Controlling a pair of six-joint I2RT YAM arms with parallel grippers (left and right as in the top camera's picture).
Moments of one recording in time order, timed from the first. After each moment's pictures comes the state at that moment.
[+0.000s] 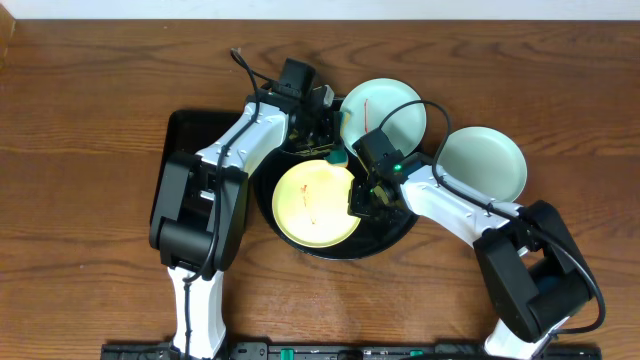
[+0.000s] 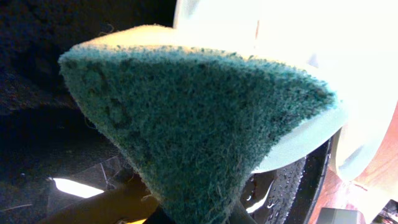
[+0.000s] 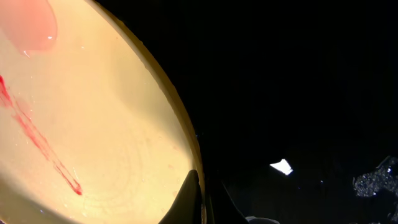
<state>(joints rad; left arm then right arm) -0.34 2.12 1.51 -0.60 0.53 -0.43 0.58 1.86 1.10 -0.58 -0.22 0.74</state>
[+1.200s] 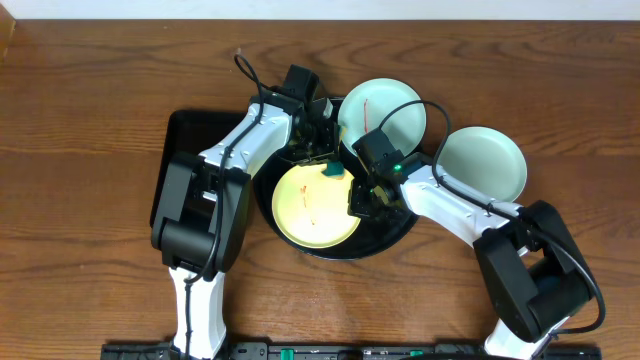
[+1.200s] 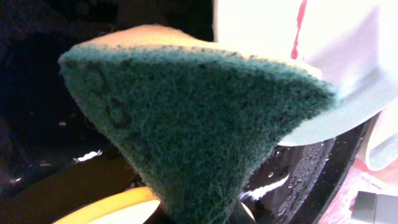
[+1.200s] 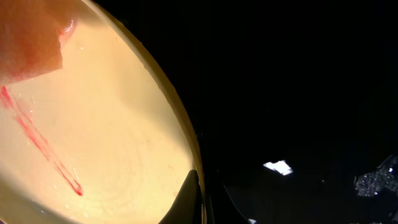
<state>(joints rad) -0.35 2.12 1.51 -0.73 0.48 -0.43 0.58 1.86 1.10 -0.58 -0.22 0.74</state>
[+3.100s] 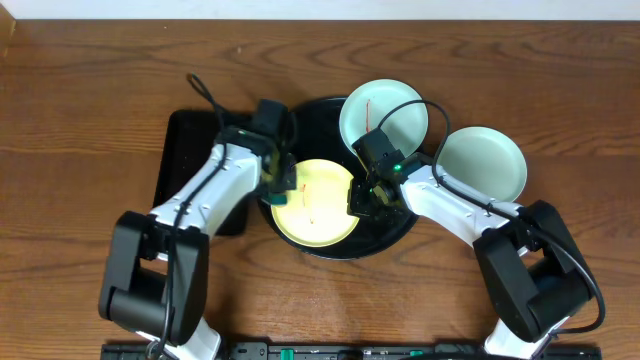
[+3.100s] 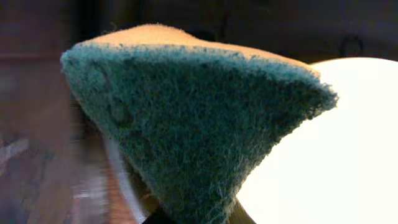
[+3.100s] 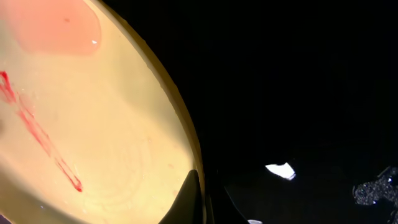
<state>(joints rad) -0.33 1.77 1.14 -0.74 0.02 -0.36 0.58 1.86 1.10 -0.57 -0.23 0.73</state>
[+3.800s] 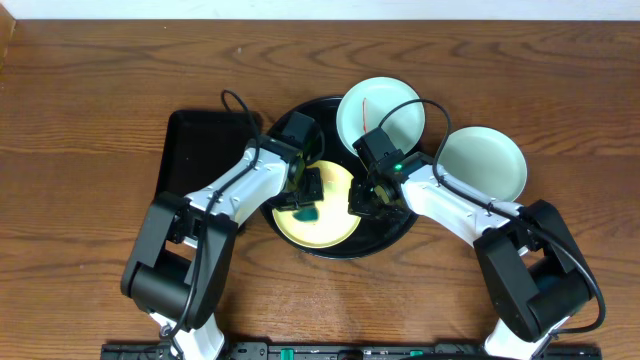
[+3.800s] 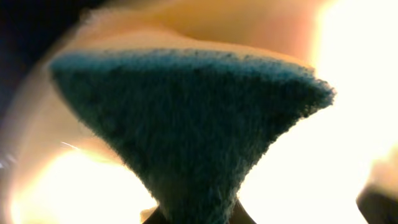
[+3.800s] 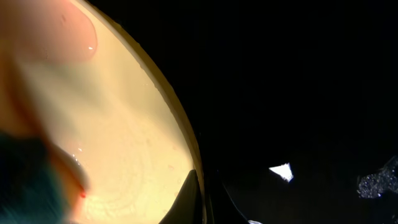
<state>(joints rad) -0.43 1.86 1.13 -0.72 0.18 -0.55 0.58 1.86 1.10 -0.57 -0.22 0.72</state>
